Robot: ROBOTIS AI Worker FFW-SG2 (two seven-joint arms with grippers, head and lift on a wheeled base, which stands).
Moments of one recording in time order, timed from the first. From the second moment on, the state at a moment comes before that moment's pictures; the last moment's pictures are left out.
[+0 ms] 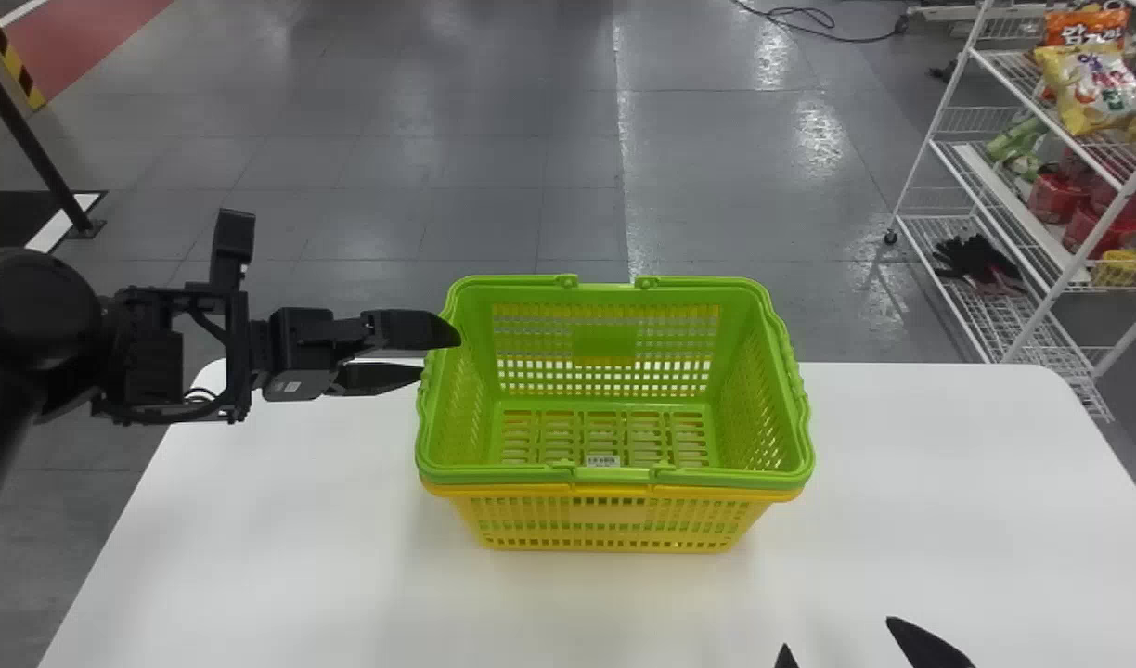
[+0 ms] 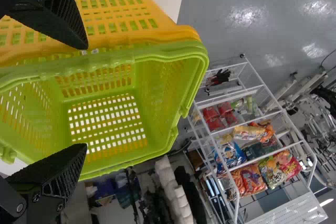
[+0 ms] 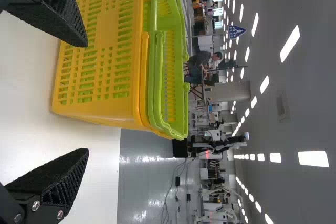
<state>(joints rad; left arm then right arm) -0.52 0.46 -0.05 -1.24 0.95 1.31 -0.52 0.74 -0.13 0.08 -1.77 -0.10 -0.43 0.21</state>
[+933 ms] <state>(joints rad) -0.58 0.46 -0.08 -1.30 1.11 1.40 -0.50 0.66 -0.12 0.03 -1.84 -0.11 -0.37 0.20</state>
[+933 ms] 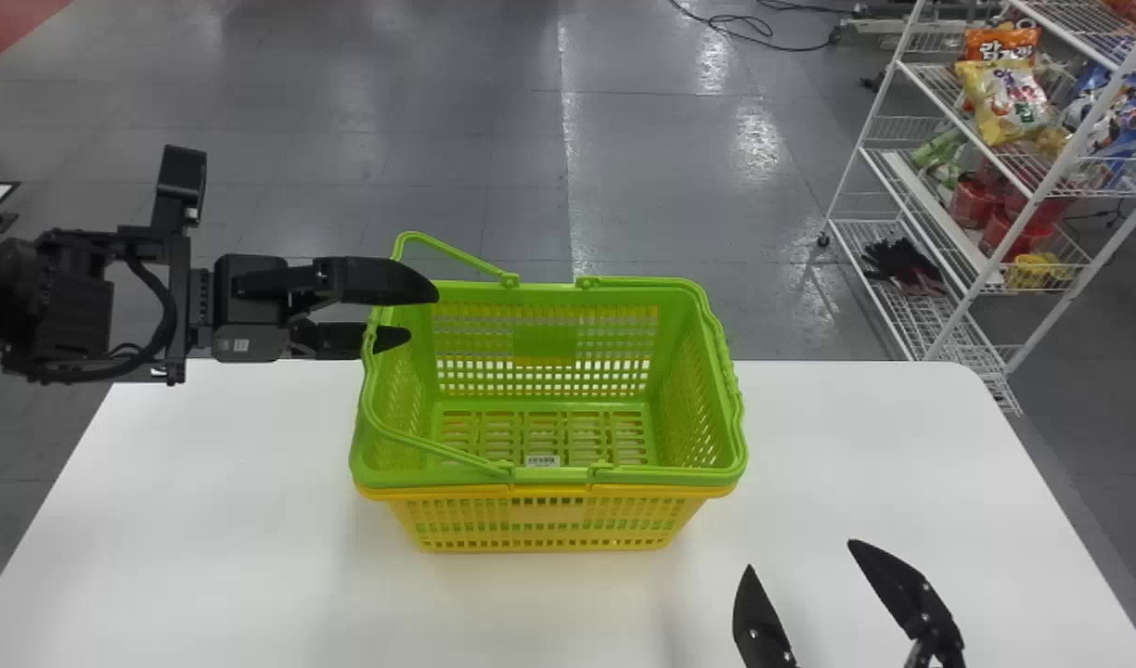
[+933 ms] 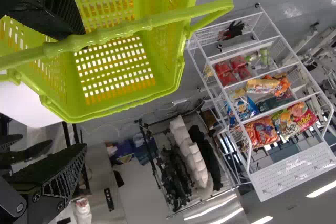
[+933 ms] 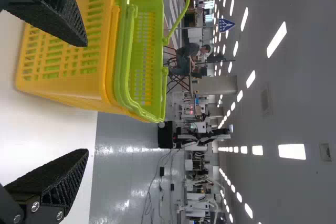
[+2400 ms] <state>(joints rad) -0.74 0.34 -0.18 -1.22 1.14 1.44 -0.48 0.29 -0.15 0.02 -1.77 0.07 0.07 0.16</state>
